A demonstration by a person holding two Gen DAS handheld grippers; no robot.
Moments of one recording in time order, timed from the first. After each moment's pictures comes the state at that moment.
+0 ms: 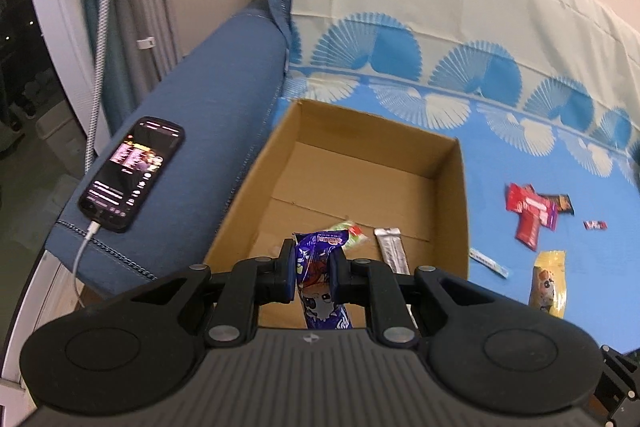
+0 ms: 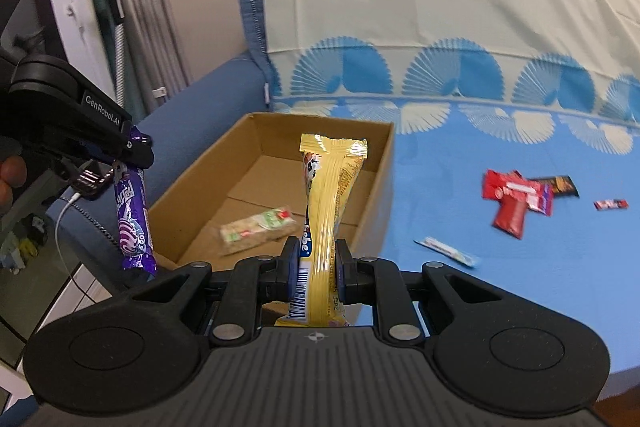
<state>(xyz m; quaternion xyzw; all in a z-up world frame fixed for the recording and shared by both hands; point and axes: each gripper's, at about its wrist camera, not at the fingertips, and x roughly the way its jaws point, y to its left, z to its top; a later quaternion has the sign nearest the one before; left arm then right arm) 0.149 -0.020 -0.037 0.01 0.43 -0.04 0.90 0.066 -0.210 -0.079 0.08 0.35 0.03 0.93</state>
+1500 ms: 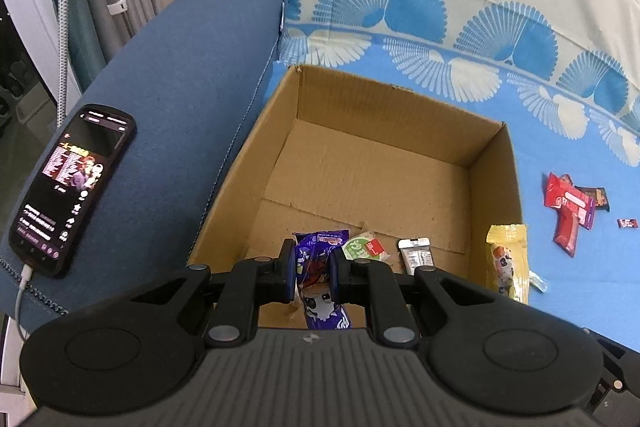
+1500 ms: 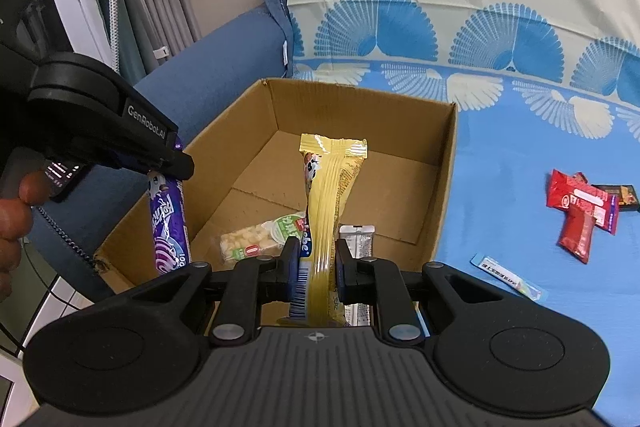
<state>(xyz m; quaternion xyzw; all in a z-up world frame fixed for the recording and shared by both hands) 0.259 -0.033 -0.114 0.02 0.49 -0.04 0.87 0.192 -0.186 -0.137 0.08 0.41 0.06 0.91</state>
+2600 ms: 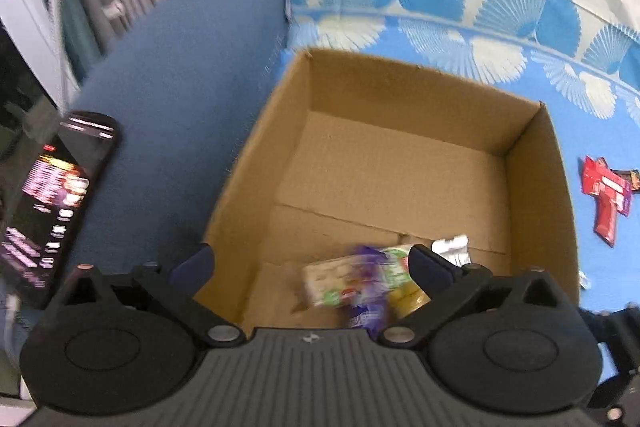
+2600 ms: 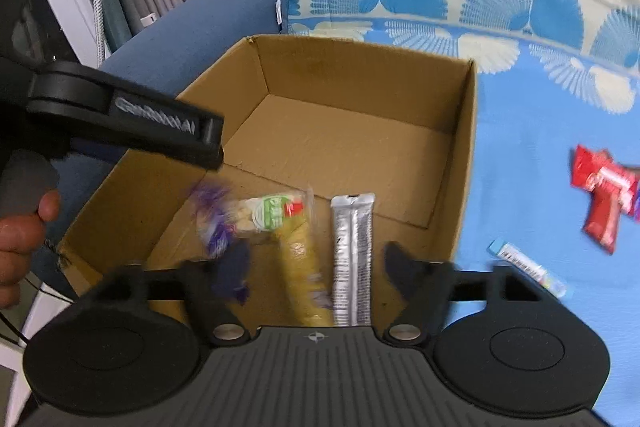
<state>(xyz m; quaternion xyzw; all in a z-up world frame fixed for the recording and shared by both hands) 0.279 -0.040 -0.141 0.07 0.49 -0.01 0.87 0.230 -0.189 -0.173 0.07 0.46 0.07 0.88</state>
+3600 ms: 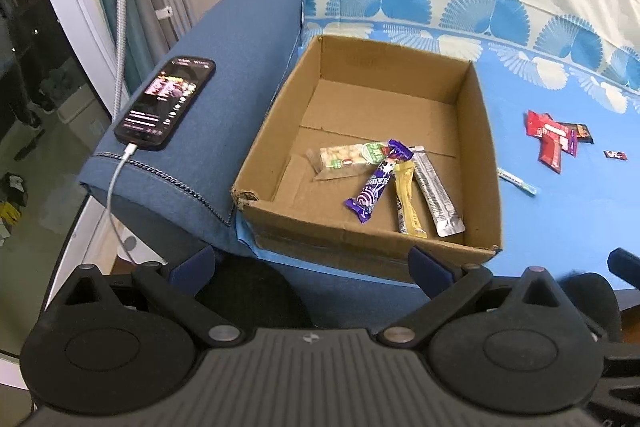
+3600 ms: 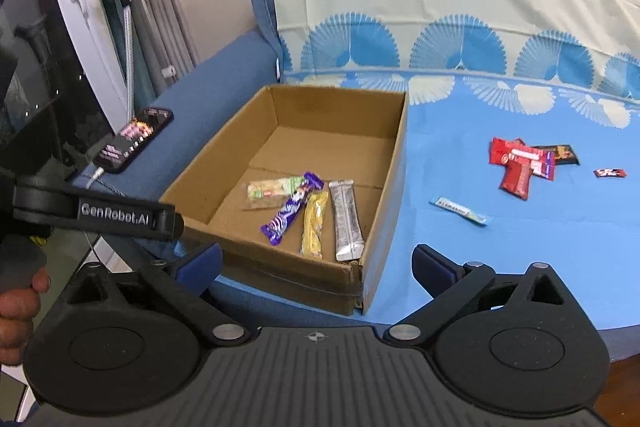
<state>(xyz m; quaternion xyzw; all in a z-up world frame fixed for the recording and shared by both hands) 0.072 -0.014 -0.071 0.06 0.46 -0.02 0.89 0.032 -0.179 -0.070 0.10 0.38 0.02 0.92</state>
